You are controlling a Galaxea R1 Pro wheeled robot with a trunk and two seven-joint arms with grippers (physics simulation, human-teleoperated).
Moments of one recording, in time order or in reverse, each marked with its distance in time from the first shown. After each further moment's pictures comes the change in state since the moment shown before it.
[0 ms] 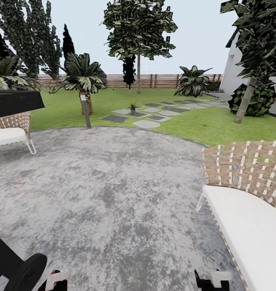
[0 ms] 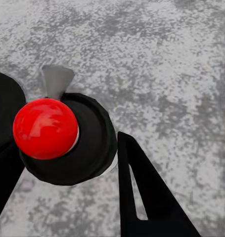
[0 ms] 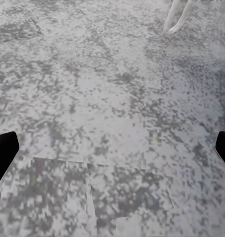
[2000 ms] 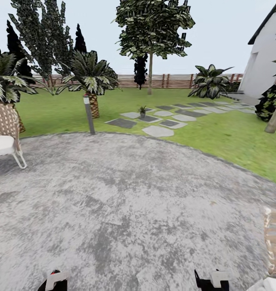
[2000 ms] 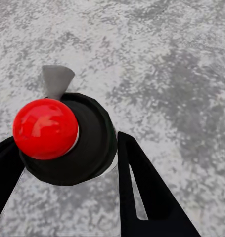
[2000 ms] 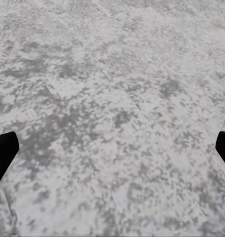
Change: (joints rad) left arm 0.000 0.000 0.000 -0.001 0.000 0.000 0.000; right arm 0.000 0.002 0.000 0.000 0.000 0.000 0.000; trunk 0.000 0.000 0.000
